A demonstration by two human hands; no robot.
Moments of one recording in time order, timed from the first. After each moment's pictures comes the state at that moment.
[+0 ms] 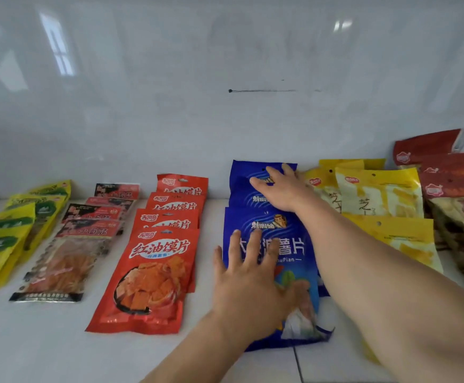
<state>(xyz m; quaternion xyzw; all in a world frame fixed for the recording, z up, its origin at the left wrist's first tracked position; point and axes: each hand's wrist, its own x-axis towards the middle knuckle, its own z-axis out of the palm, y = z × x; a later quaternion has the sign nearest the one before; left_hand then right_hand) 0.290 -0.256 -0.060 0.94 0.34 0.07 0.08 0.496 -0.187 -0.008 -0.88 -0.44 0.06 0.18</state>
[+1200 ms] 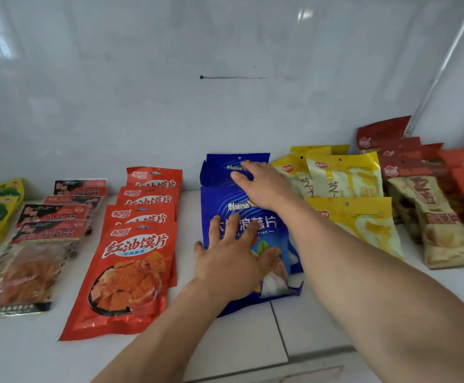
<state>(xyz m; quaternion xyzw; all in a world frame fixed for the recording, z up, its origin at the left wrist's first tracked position) 0.304 -0.228 -0.057 0.94 0.32 0.03 0.14 0.485 -0.202 -0.021 -0.86 -0.47 -0.02 0.22</state>
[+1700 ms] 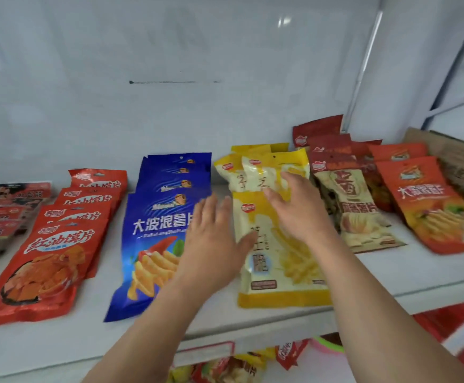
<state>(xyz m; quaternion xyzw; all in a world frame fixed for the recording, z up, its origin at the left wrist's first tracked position) 0.368 -0.330 -0.035 0.91 0.31 0.19 0.19 0.544 -0.407 -0.025 -0.85 -0.37 -0.07 0.36</state>
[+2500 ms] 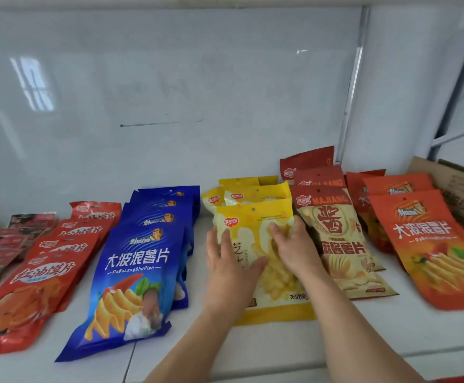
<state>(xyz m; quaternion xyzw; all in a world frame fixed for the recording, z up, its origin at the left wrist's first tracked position) 0.472 -0.368 -0.066 0.80 0.38 0.31 0.35 0.621 -0.417 -0.055 -0.80 -0.31 0.11 0.51</state>
